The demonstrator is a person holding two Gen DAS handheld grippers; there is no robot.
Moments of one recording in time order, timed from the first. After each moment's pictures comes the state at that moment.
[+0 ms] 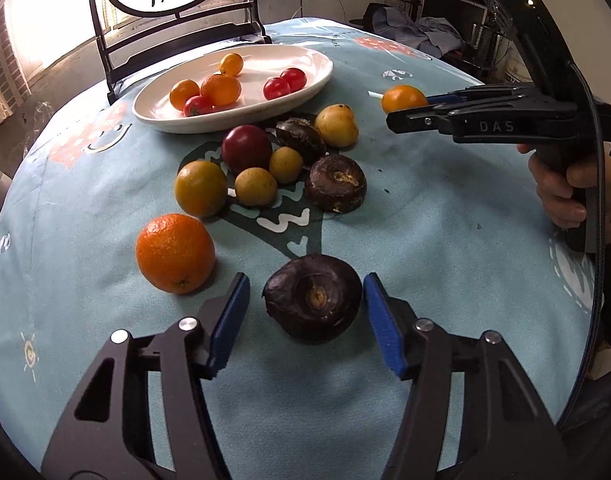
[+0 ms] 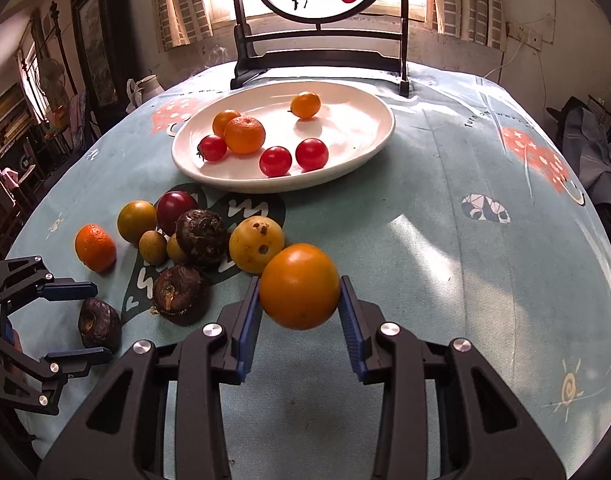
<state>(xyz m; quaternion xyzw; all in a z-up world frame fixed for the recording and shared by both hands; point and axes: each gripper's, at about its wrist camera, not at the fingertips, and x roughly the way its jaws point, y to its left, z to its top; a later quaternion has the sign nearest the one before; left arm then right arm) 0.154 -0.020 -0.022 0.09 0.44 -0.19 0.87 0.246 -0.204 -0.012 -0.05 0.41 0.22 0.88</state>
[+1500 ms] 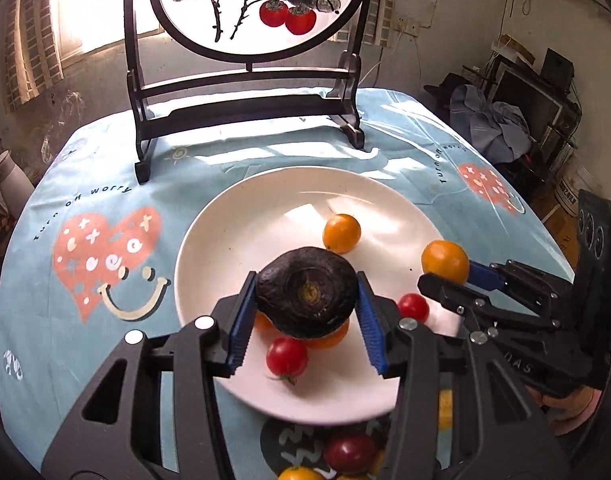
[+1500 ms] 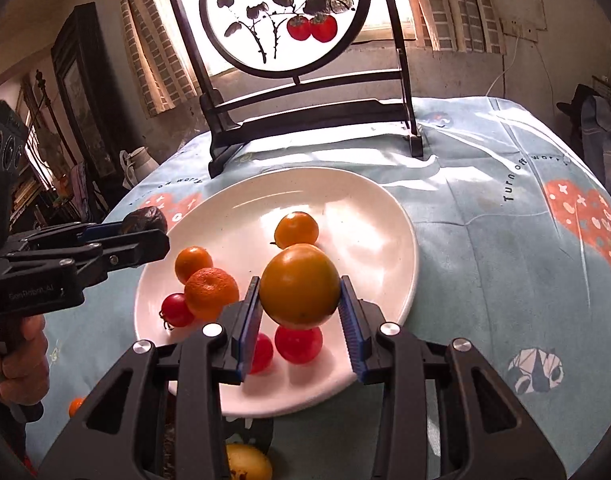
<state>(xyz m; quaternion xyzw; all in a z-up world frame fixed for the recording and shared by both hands) 0.382 -0.003 0.049 -0.01 0.42 -0.11 0.90 0.381 -0.184 0.004 0.04 0.37 0.23 0.90</state>
